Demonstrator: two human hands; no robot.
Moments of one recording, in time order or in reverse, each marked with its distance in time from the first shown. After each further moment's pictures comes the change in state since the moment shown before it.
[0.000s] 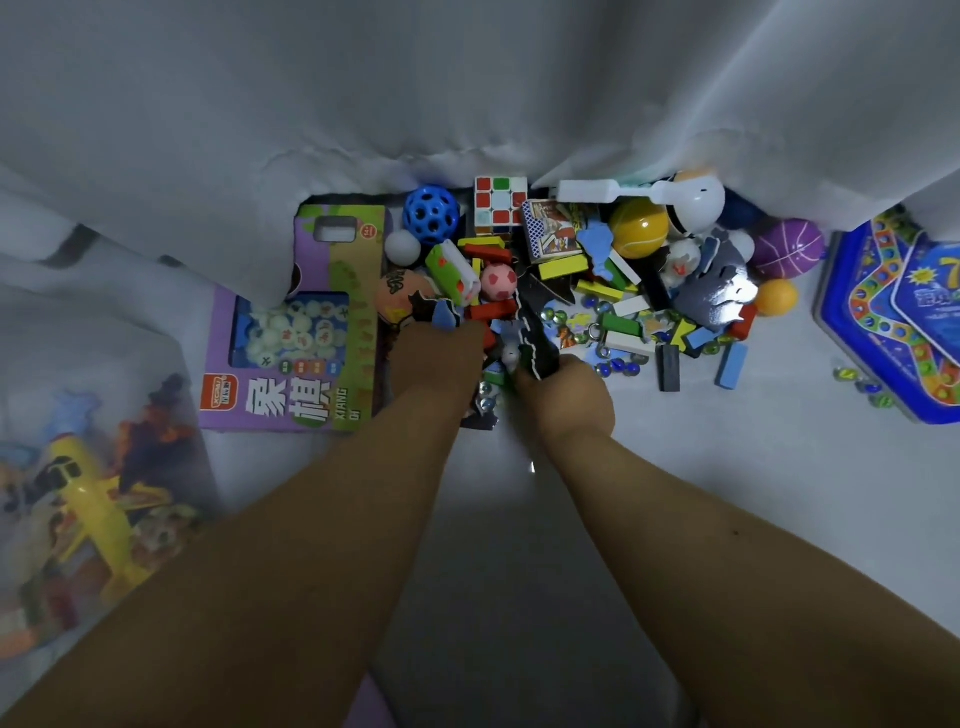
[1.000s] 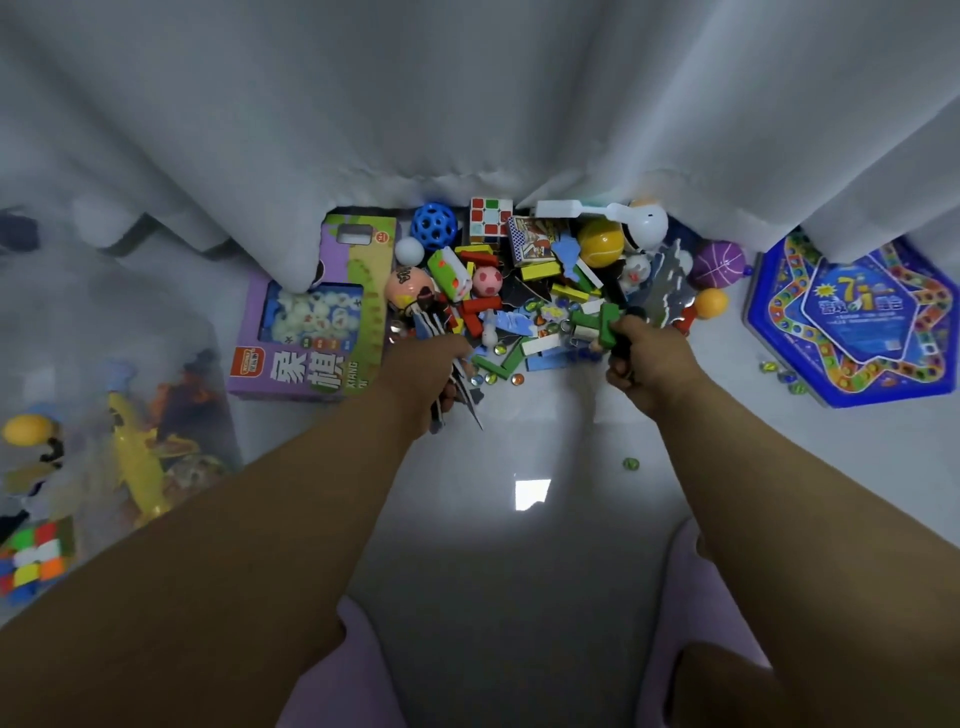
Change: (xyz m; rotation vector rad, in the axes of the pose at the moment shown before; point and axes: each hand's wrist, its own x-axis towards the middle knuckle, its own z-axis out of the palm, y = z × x) left_hand -0.062 -0.017 -0.043 -0.314 -0.300 -0.096; right_hand -0.022 0.022 -0.111 0.918 -0.078 0.104
